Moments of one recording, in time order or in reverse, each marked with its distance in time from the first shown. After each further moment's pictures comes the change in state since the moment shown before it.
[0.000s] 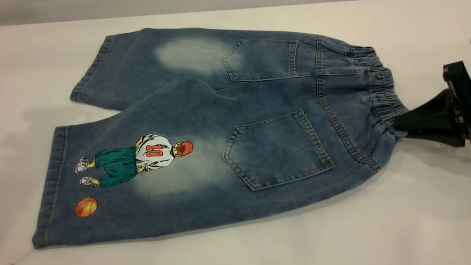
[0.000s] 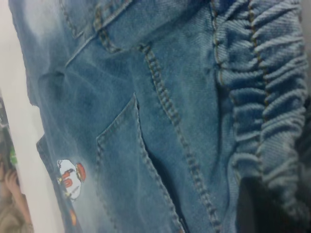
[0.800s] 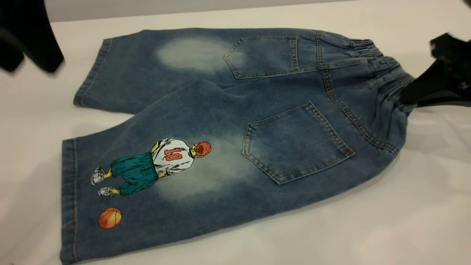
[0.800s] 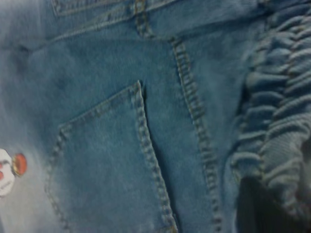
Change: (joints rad) left arm -0.198 0.105 0.081 -0.004 0.286 0.015; right arm 0.146 -0.263 -0.043 -0.143 -0.303 0.078
